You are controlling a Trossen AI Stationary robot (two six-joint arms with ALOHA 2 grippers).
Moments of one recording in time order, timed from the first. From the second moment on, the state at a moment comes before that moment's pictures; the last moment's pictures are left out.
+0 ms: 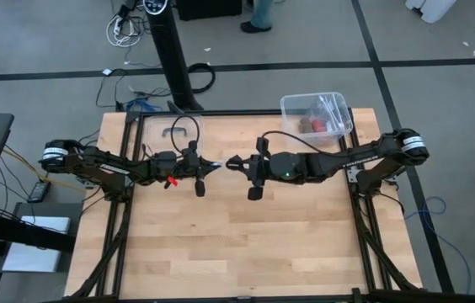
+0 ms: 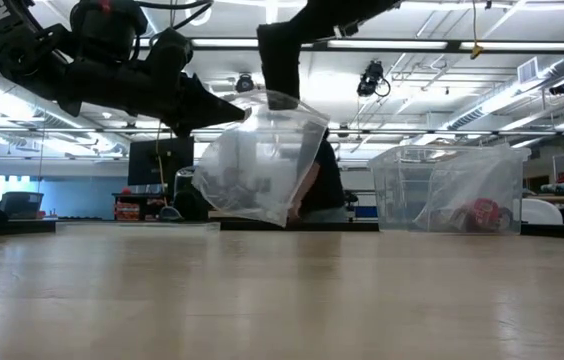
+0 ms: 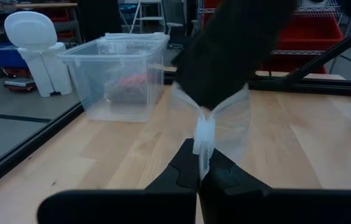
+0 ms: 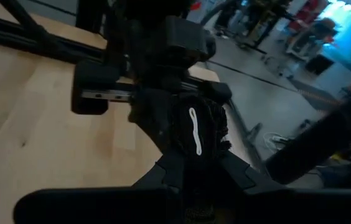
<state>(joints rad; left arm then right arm) 0.10 1.33 0.36 0.88 -0.11 -0.01 0.13 1.52 1.10 0.10 0.43 -0.30</state>
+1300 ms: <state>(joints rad) 0.05 1.35 0.65 0.52 -0.03 0.02 -0.04 1.52 1.24 -0.51 -0.01 0.00</state>
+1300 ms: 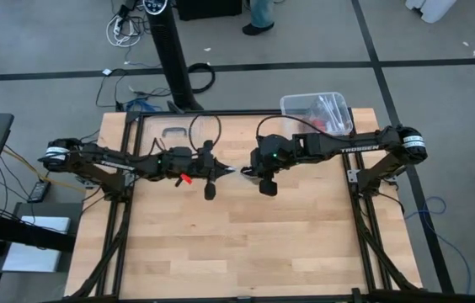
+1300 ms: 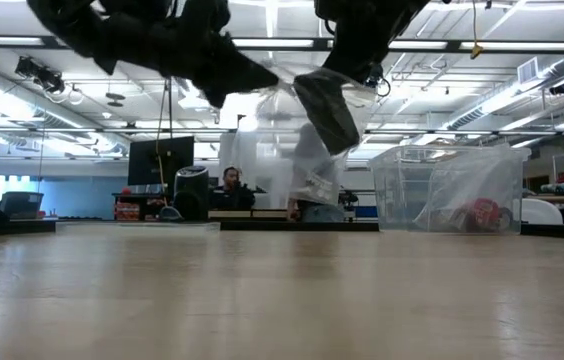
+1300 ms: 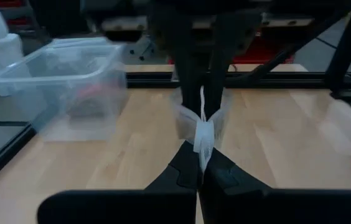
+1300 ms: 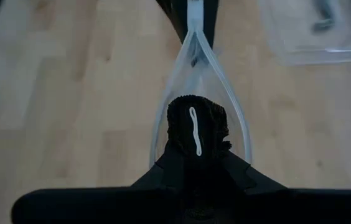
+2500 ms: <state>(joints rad) 0.04 1.49 0.80 0.38 0.06 0.02 0.02 1.51 1.33 -0.79 0.01 -0.01</state>
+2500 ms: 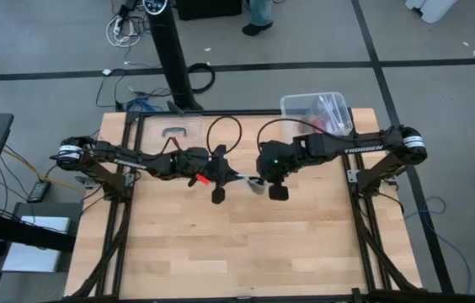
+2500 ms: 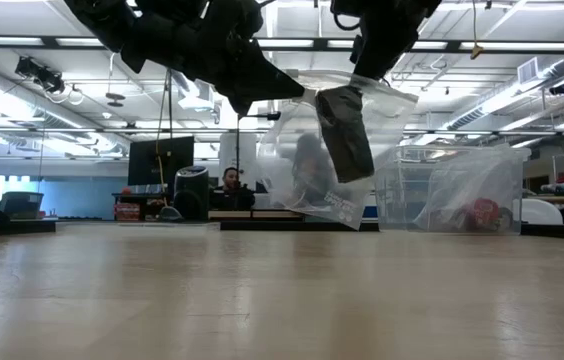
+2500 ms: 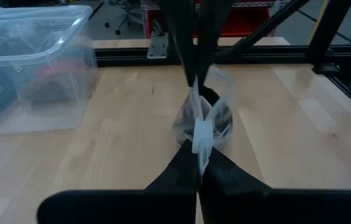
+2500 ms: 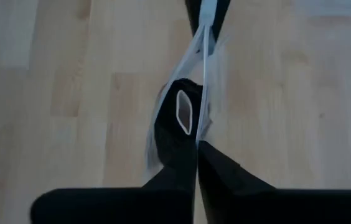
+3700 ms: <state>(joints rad) -0.02 1.57 0.72 0.56 -0.05 0.05 0.13 1.26 1.00 -0.64 0.27 0.14</state>
